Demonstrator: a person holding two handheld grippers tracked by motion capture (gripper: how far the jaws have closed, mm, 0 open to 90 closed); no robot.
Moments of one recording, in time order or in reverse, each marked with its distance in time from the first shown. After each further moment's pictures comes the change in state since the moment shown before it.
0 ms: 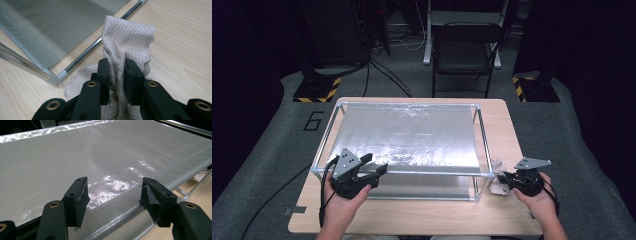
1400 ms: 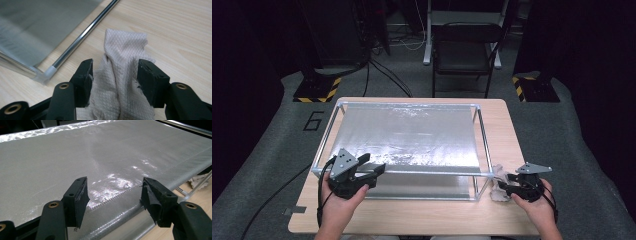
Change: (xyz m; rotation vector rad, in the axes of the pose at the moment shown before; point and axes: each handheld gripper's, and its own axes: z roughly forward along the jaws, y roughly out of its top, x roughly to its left) left arm 0.005 -0.001 -0.003 -0.003 0.003 -0.010; right arm 0.004 -0.017 0.003 0.007 -0.085 0.086
